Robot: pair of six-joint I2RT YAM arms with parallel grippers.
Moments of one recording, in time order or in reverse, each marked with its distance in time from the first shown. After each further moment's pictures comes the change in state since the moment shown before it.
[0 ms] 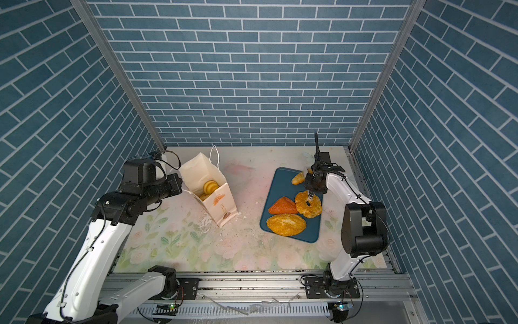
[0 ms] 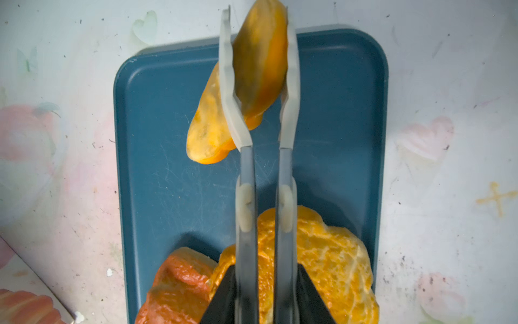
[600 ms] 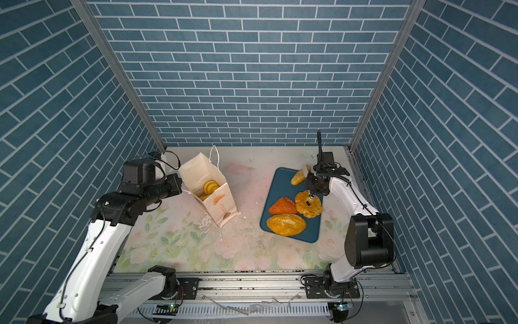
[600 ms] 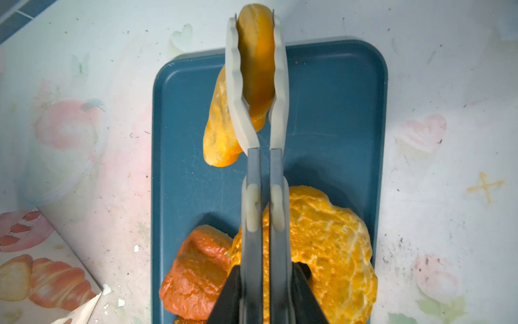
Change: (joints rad) left arm 0.000 -0.007 0.000 0.000 0.000 0.000; right arm 0.000 -0.125 -0.031 -0.032 -0.049 -0.019
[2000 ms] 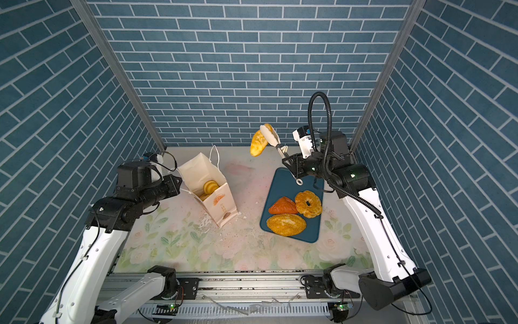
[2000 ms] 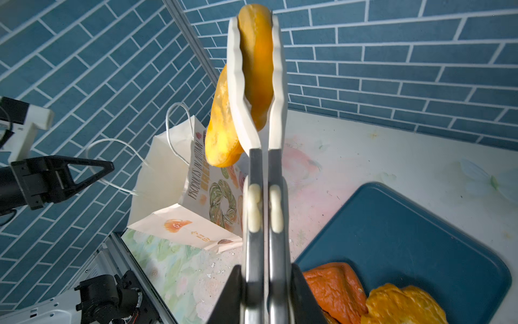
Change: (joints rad) left arm 0.000 -0.042 -0.006 0.011 0.007 -0.029; right arm 0.279 -0.264 0.428 -0.144 -0.263 -0.224
